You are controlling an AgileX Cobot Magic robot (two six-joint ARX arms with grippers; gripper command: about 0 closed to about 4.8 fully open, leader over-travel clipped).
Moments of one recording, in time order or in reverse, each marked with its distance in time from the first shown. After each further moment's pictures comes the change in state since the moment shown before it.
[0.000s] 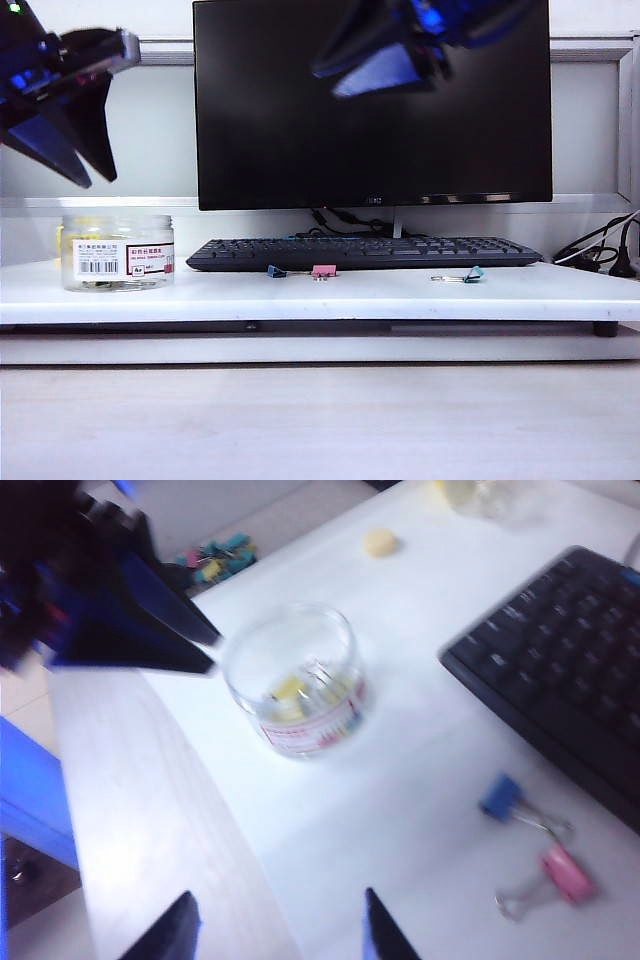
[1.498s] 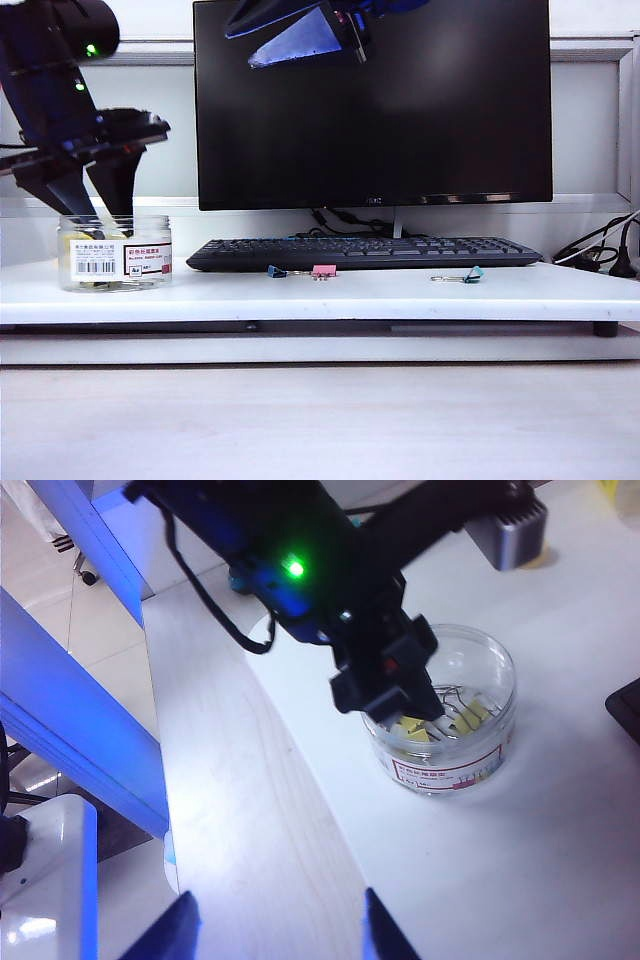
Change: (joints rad) left arm -0.010 0.281 0.187 -0.062 -0.108 -0.189; right arm 0.159 0.062 0.111 -0.069 0.002 -0.001
